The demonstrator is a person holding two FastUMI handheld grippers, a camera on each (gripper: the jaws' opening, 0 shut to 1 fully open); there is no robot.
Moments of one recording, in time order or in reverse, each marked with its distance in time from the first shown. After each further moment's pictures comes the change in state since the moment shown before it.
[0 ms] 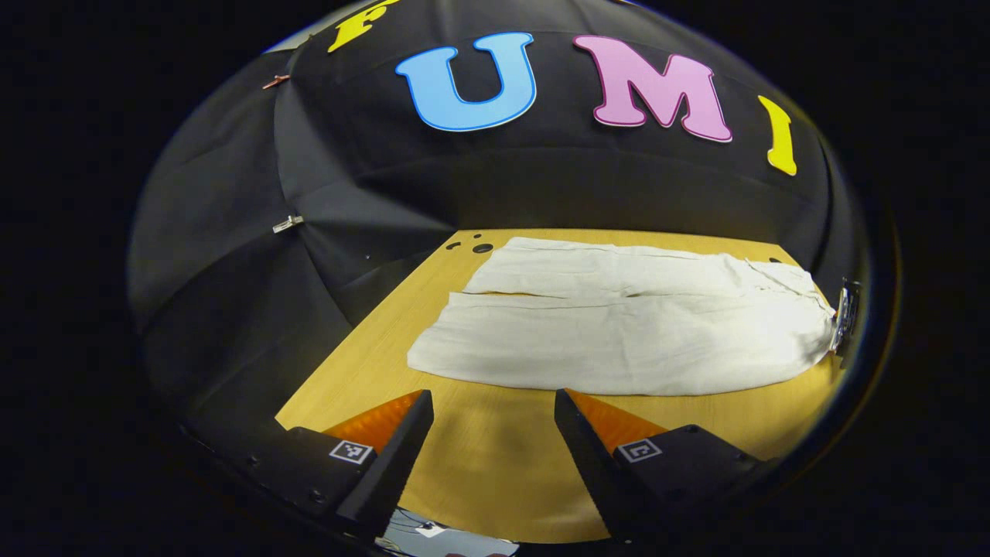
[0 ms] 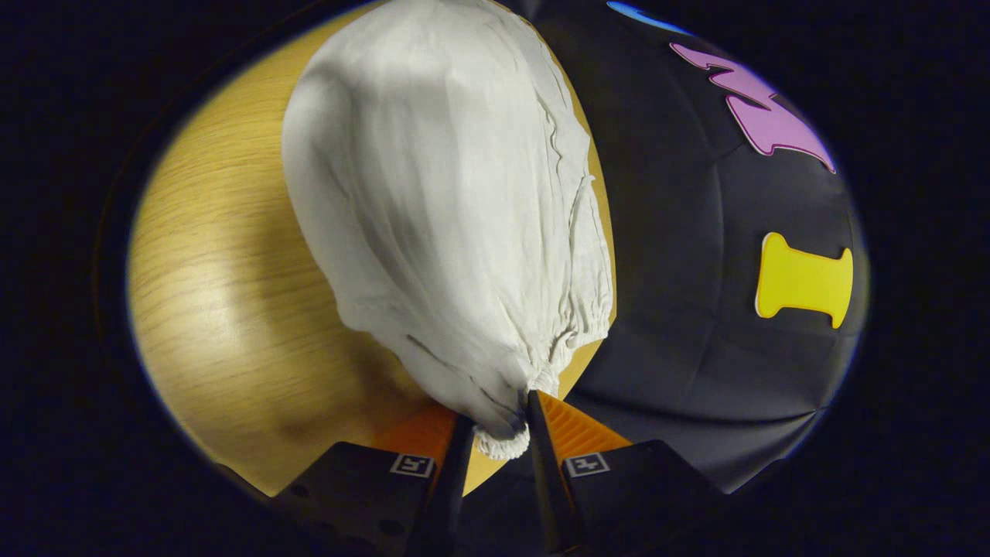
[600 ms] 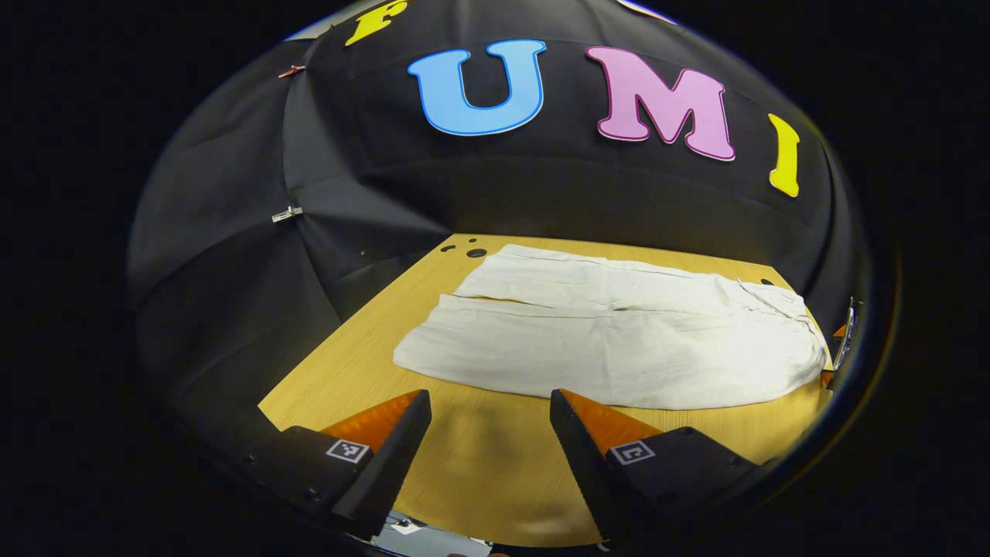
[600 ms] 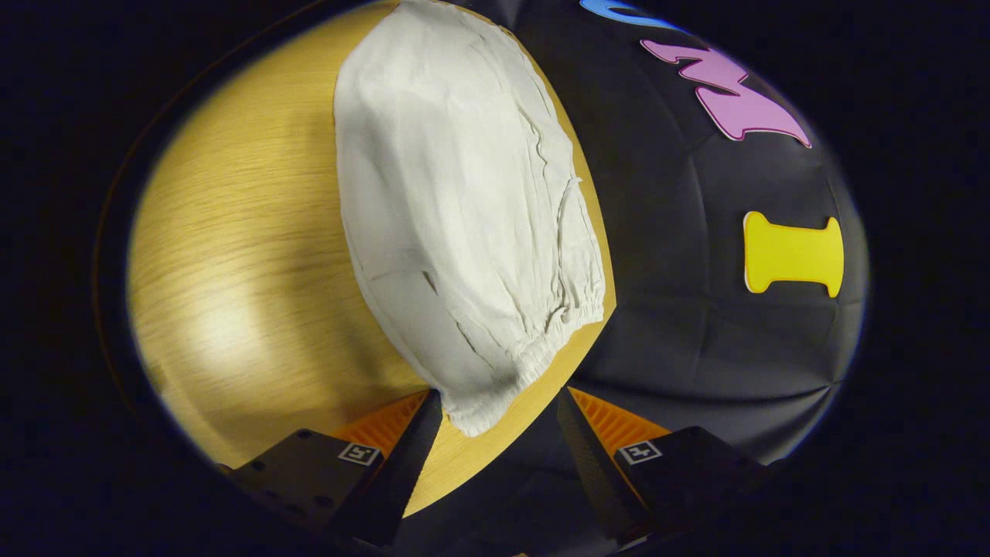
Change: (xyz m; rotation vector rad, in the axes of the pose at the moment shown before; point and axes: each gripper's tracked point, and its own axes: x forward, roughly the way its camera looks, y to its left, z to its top) left arm -0.014 -0.023 0.011 -0.110 -0.023 -0.033; right arm -0.031 -0.004 -0.014 0.038 -0.045 -0.008
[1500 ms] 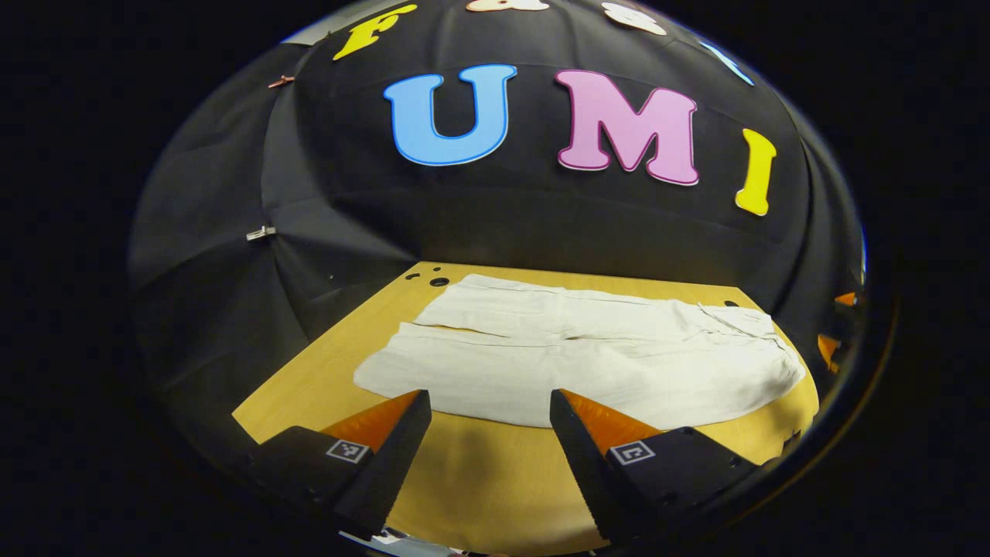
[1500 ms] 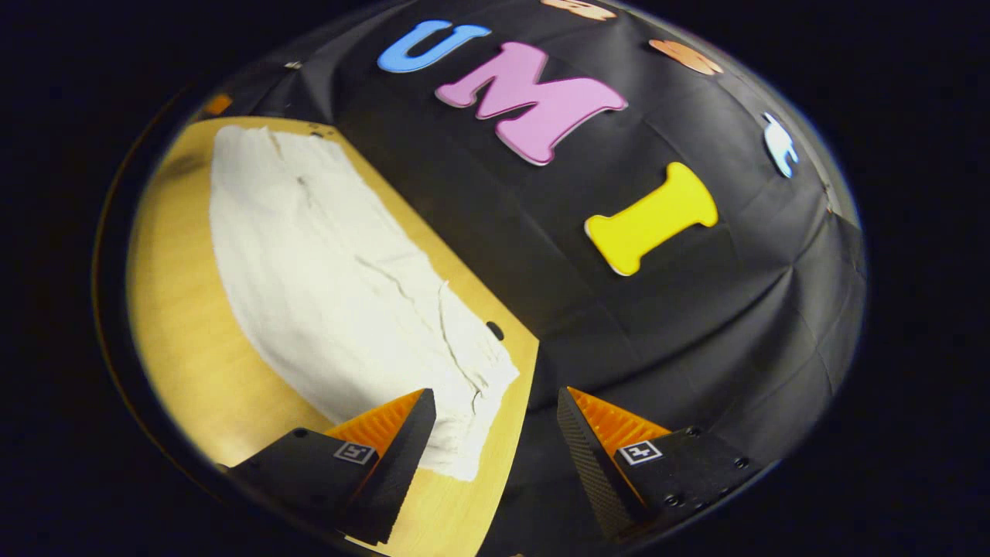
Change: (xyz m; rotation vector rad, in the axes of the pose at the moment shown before) left arm -0.014 -0.033 0.023 -0.025 -0.107 -0.092; right arm -0.107 -0.070 0.088 0.498 -0.215 -0.225
